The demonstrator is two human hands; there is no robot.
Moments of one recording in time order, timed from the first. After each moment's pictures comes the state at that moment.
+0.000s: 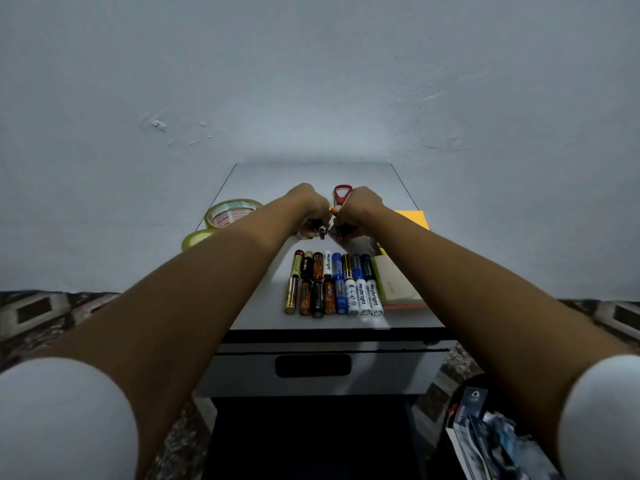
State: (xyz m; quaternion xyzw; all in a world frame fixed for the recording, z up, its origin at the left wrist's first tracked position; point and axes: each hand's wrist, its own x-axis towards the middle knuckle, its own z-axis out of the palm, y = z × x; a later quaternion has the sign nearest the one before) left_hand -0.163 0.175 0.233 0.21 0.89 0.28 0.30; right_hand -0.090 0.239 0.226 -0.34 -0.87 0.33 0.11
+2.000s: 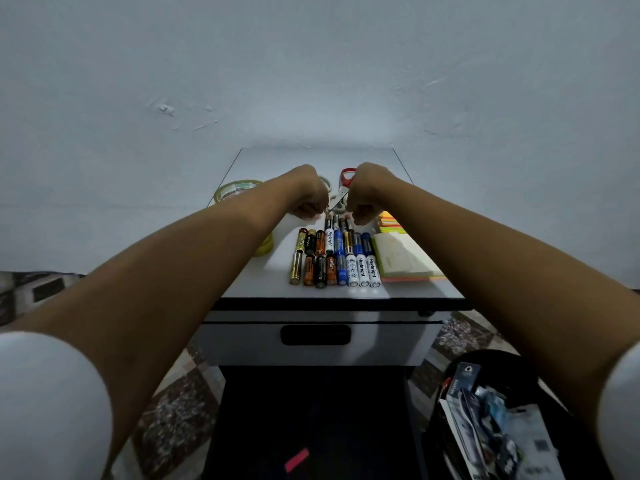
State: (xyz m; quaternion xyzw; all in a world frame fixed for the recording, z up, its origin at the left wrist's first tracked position) left_hand -0.143 0.149 0.245 0.25 0.90 0.28 0.23; right_hand -0.055 0.220 0.258 -0.35 -0.89 0.30 0.01
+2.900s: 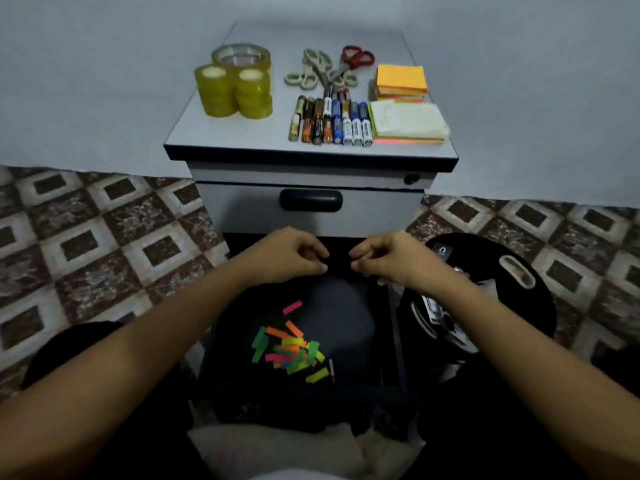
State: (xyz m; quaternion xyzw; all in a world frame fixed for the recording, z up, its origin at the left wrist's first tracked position) left_hand 0.032 -0.031 0.102 0.41 0.81 0.29 0.31; right_hand 0.164 0.121 0.113 -0.24 -0.85 0.46 -0.05
